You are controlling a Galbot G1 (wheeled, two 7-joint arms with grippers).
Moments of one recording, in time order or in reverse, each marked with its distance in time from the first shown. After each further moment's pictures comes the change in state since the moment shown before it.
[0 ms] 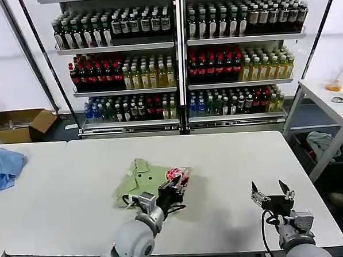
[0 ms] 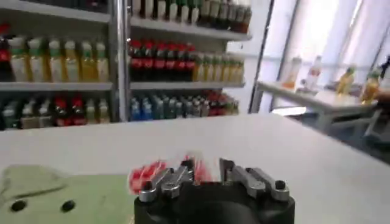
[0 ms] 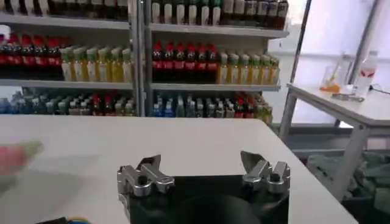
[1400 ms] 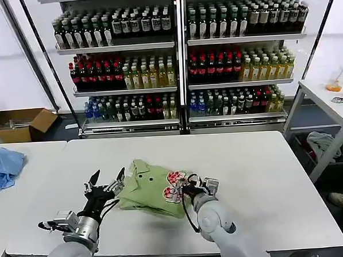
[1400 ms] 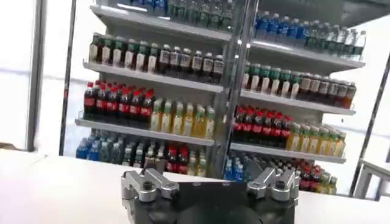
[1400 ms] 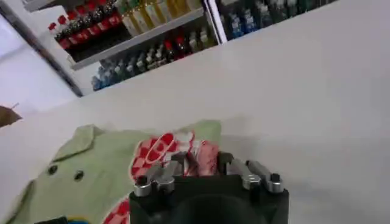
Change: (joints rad) left arm 0.345 0.120 -0.484 -0.209 -0.111 -0.230 -0.045; right arm 0.619 0.258 -0.543 -0.503 0.437 -0.063 0.251
